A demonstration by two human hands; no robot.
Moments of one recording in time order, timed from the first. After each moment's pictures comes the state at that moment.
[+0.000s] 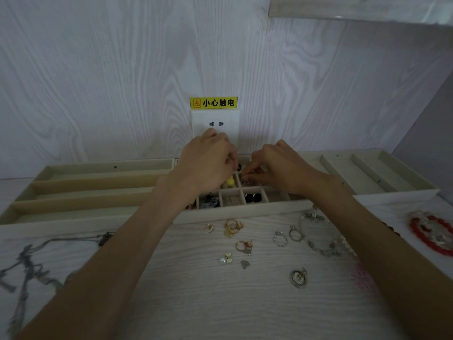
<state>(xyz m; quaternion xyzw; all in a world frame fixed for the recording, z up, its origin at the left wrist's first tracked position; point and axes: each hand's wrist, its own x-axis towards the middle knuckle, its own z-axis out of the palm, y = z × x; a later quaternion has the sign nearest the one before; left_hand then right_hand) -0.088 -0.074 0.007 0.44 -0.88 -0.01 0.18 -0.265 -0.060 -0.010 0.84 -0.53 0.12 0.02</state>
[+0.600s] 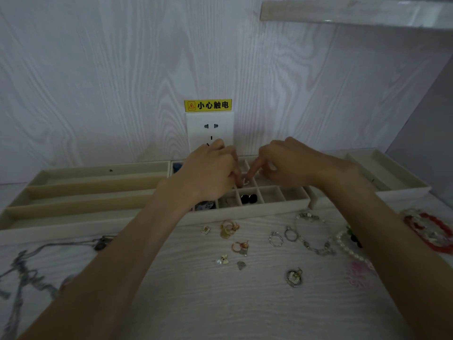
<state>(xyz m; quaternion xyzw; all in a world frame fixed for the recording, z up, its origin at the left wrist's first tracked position) -0.095 -0.070 0.006 0.37 -0.93 0.01 0.07 -0.268 -0.039 0.029 0.83 -0.56 0.00 -0.01</state>
